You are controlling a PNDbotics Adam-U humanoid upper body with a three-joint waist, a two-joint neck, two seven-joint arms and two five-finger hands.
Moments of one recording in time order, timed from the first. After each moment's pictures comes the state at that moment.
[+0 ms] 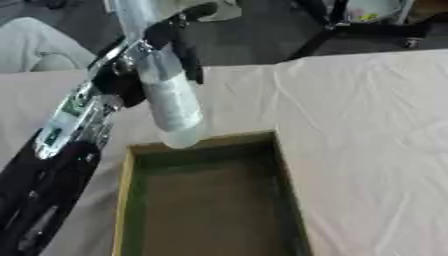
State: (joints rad) left arm -0.96 0.50 -0.14 -1.45 0.65 -0.10 -0.62; right arm 0.36 -0.53 -0.35 -1.98 -1.28 -0.50 0.67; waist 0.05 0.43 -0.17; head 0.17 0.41
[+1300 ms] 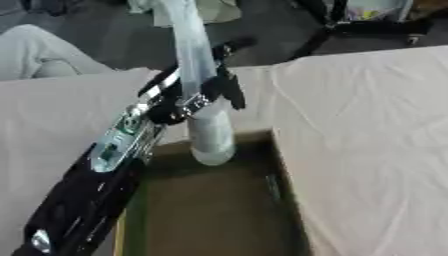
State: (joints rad) left arm -0.99 0.41 -0.18 -1.36 0.52 -0.30 -0.65; right arm 0.33 -0.51 -0.32 -1.98 -1.23 -0.51 0.67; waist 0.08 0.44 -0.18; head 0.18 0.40
